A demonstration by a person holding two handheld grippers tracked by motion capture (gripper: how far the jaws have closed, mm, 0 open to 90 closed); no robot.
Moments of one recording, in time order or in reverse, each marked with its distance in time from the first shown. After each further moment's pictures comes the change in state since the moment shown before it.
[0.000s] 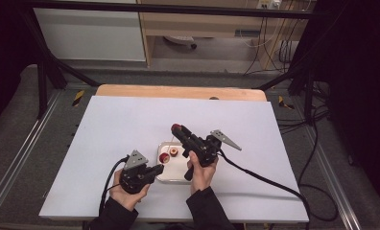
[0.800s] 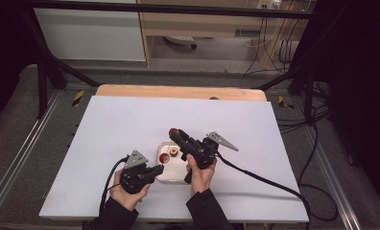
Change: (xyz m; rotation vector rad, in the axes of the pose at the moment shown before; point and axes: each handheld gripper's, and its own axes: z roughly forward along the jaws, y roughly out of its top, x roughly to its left) left arm 0.001 -0.001 0.002 0.016 0.000 -0.028; right arm -0.003 -0.010 0.002 0.055 -0.010 -0.036
